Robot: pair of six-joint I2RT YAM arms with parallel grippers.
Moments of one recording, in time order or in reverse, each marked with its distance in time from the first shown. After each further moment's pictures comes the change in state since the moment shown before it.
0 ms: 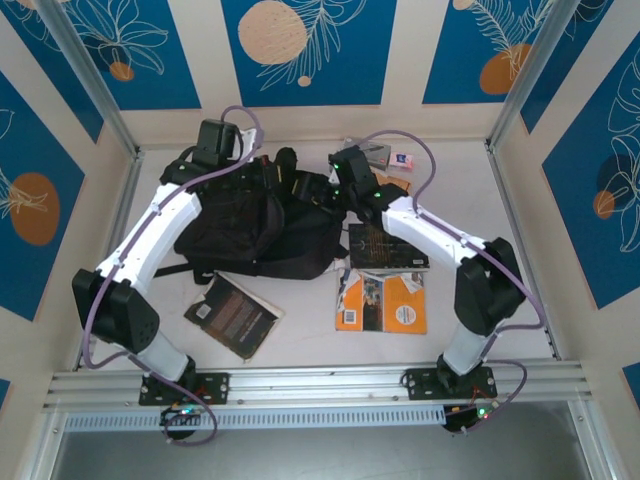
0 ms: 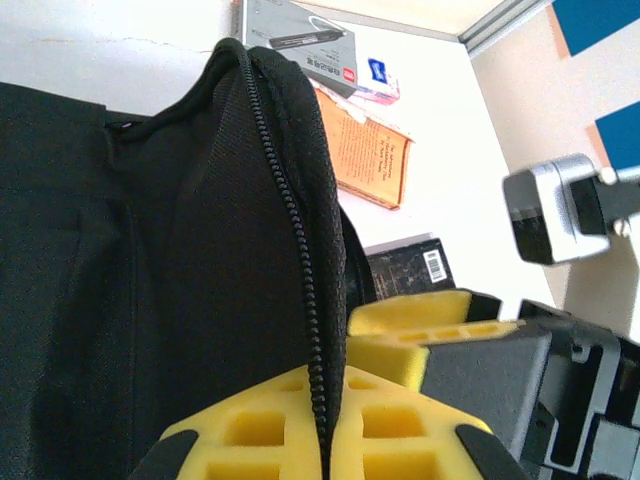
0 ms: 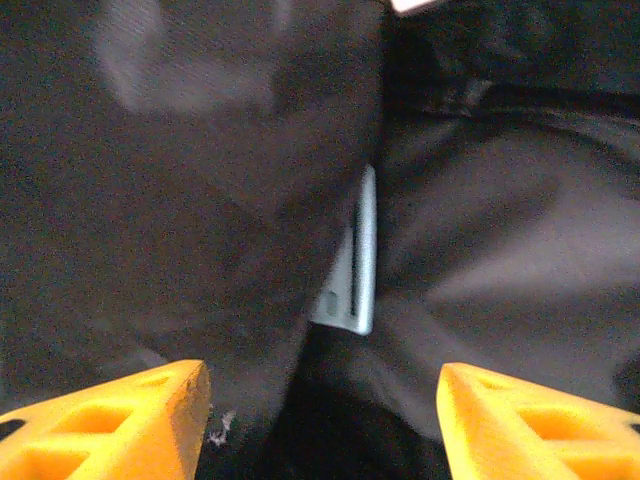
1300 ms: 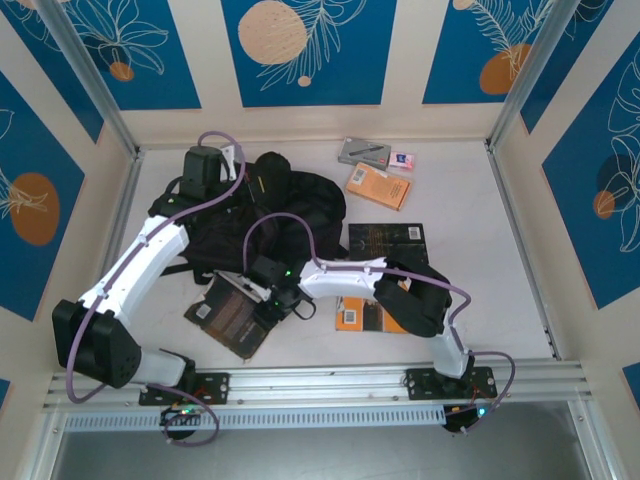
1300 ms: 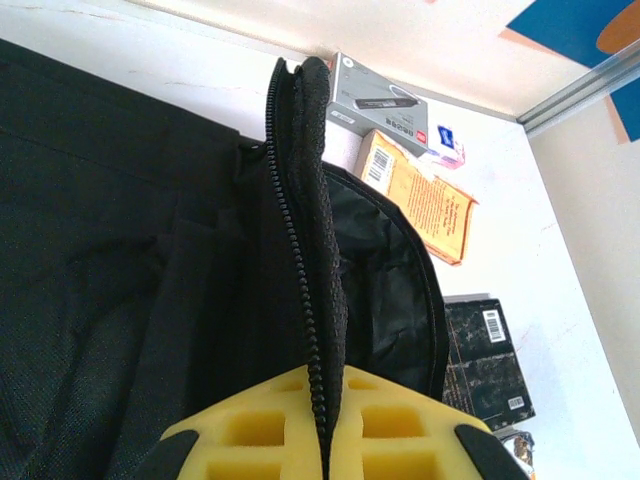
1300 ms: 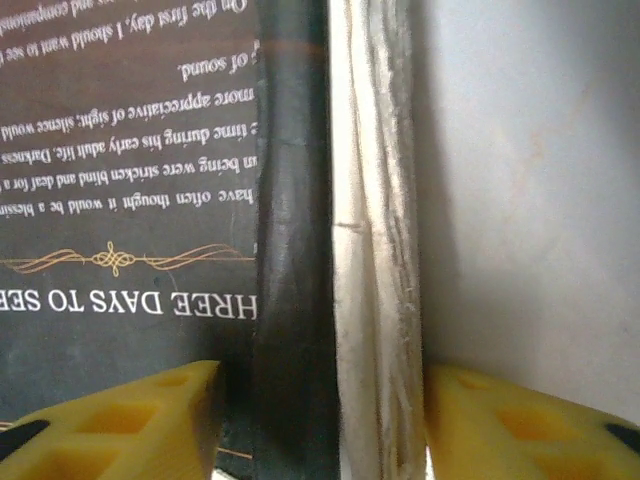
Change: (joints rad) left arm 0.024 -0.194 -0.308 0.219 -0.169 -0.079; right arm 0.520 0.352 0.046 -0.290 0.089 -0.565
